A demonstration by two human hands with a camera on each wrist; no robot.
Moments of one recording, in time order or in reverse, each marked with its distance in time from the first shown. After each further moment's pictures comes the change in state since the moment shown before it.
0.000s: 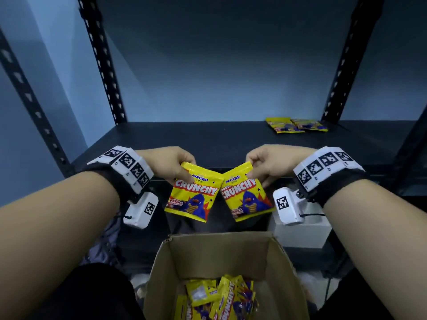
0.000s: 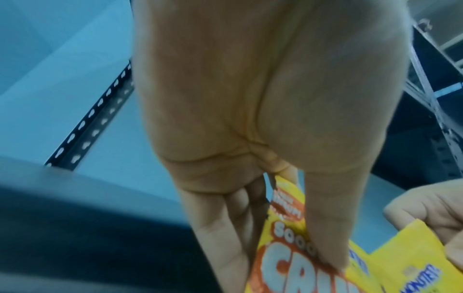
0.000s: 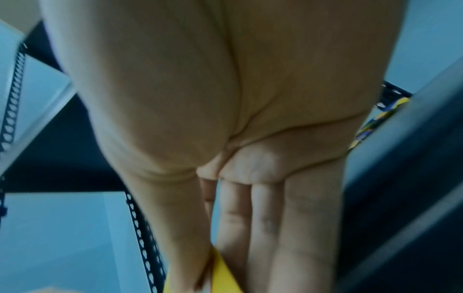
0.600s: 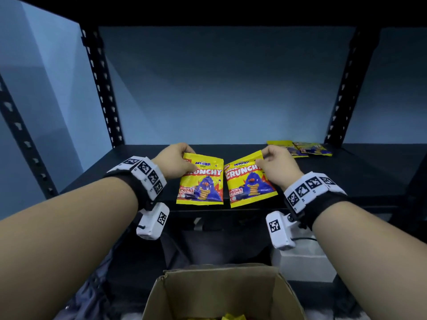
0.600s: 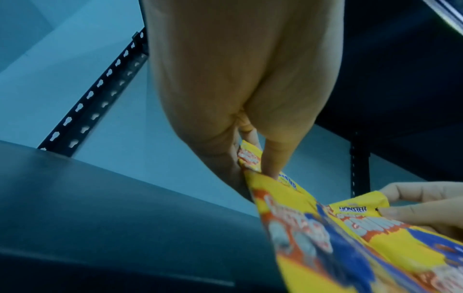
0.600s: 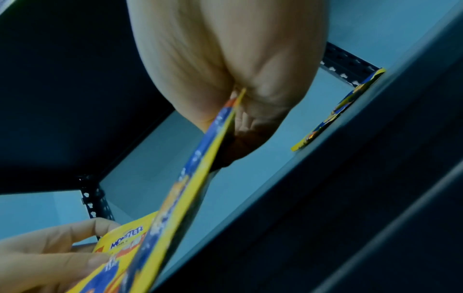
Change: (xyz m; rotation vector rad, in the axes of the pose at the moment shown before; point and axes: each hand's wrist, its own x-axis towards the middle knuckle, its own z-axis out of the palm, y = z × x) left_hand 0.067 0.005 -0.038 -0.147 0.491 -0.010; right_hand 0.070 0.022 -0.027 0.185 0.813 -0.024
